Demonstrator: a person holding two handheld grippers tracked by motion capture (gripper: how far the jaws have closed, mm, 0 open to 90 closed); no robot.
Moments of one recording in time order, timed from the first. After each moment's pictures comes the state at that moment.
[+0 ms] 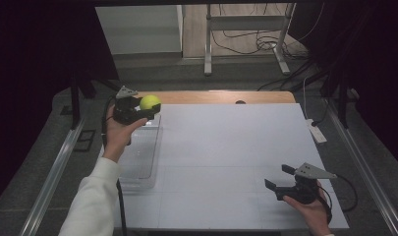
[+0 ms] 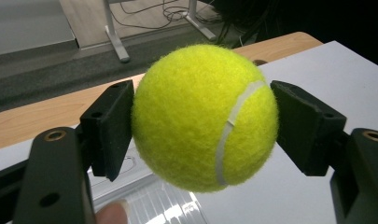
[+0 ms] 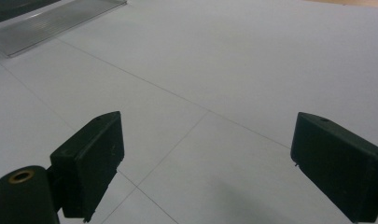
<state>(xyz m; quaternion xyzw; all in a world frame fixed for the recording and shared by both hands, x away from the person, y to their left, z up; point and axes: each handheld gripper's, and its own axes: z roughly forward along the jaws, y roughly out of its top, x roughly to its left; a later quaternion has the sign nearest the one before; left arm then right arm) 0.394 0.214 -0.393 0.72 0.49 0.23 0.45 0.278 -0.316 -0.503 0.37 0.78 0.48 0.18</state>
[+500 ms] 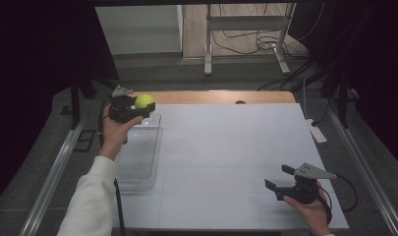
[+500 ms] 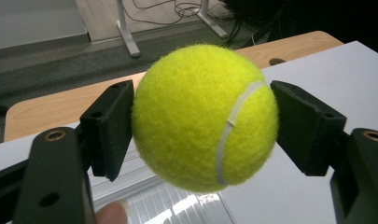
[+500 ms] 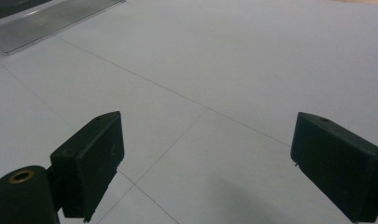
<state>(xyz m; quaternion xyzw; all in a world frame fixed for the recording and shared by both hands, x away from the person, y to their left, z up) 0.403 0.229 -0.400 0.71 0.51 0.23 0.44 0.278 -0.317 -0.504 0.37 0.78 0.47 0.18</state>
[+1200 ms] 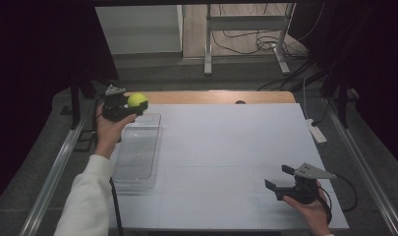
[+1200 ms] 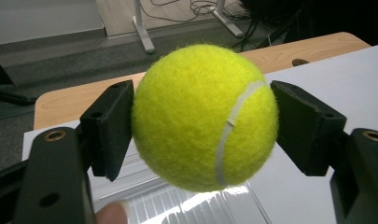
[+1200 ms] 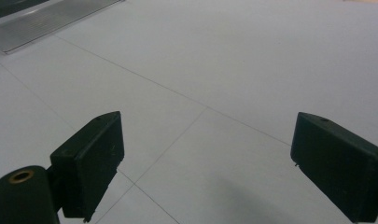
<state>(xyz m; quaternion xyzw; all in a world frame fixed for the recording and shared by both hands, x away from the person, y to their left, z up) 0.408 0.249 -0.403 0.70 0.53 0.24 0.42 0.279 -0.317 -0.505 0.37 0.78 0.47 0.18</state>
